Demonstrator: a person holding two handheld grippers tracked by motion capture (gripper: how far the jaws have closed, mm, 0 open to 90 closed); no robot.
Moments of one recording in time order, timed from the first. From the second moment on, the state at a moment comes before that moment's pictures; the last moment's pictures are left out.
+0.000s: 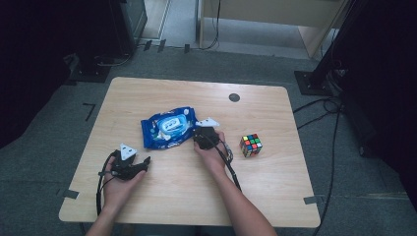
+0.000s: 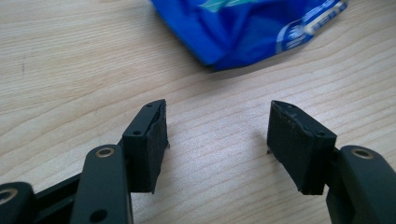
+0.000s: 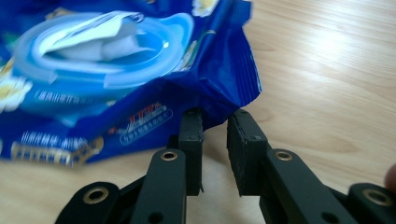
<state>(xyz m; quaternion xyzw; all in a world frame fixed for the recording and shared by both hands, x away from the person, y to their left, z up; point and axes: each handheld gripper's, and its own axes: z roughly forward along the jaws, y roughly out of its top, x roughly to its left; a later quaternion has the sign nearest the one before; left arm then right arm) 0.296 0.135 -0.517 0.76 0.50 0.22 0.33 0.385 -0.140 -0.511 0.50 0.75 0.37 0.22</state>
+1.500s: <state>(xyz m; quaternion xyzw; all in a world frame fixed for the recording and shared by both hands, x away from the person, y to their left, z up) 0.296 0.137 -0.516 0.75 0.51 0.22 0.35 0.398 -0.055 -0.494 0.47 0.78 0.40 0.13</state>
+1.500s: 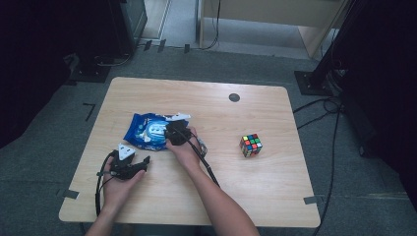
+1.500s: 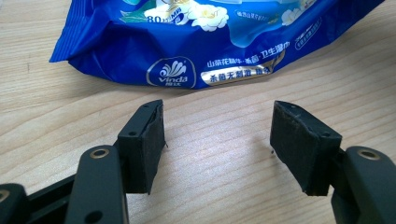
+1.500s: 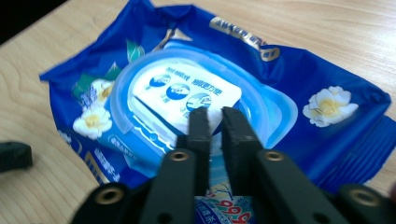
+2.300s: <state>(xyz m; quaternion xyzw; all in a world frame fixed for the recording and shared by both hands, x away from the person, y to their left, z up) 0.302 0.127 -0.506 0.72 0.51 0.23 0.40 0.342 -0.085 -0.486 0.43 0.79 0.42 0.12</state>
